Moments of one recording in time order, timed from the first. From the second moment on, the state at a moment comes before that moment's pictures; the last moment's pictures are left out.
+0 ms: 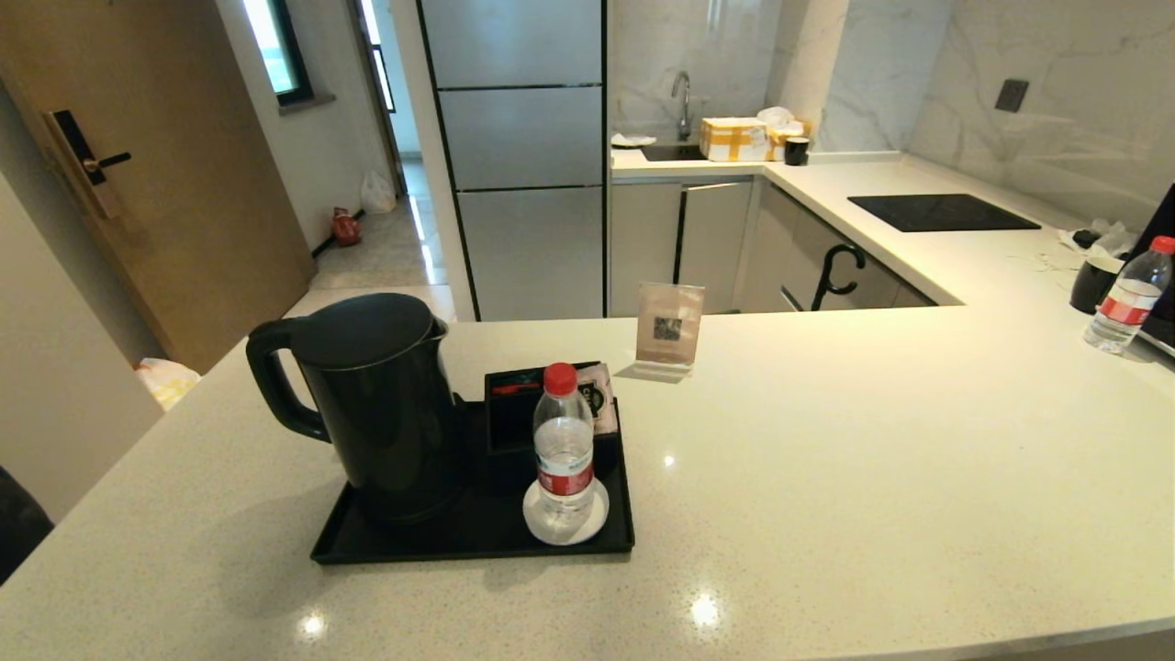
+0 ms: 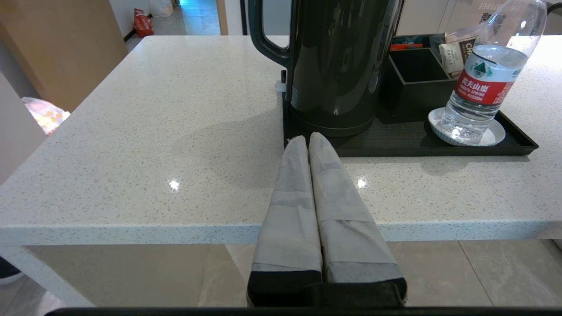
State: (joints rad) left arm 0.01 0.00 0.00 -0.03 0.00 -0.01; right arm 0.00 0.00 0.00 -0.01 -0.02 0.05
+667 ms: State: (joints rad) left arm 0.01 0.00 0.00 -0.03 0.00 -0.01; right arm 0.00 0.20 -0.34 0.09 0.09 0.16
